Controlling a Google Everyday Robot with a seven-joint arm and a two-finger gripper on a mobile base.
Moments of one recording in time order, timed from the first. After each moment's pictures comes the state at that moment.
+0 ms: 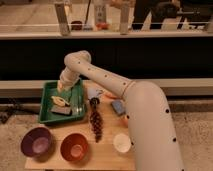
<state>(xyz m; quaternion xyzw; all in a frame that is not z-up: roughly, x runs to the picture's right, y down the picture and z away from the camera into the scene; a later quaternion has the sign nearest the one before) -0.248 -0.019 0.845 0.07 -0.35 -0.78 0.51</state>
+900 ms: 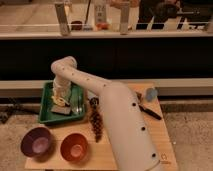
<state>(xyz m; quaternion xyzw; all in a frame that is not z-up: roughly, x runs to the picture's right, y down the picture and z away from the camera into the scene) -0.283 0.028 0.907 -0.01 -0.36 -0.80 0.48</state>
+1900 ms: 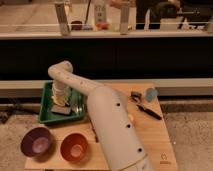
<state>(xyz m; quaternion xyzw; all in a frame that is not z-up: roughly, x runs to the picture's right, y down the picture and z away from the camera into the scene) -0.293 0.053 0.937 -0.04 -0.36 -0.81 0.45</state>
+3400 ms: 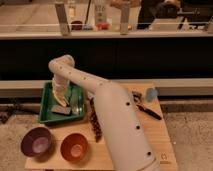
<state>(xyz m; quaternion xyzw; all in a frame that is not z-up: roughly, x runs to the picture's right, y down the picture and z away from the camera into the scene) -0.278 0.015 0.899 -0.02 -0.35 -0.82 0.46</state>
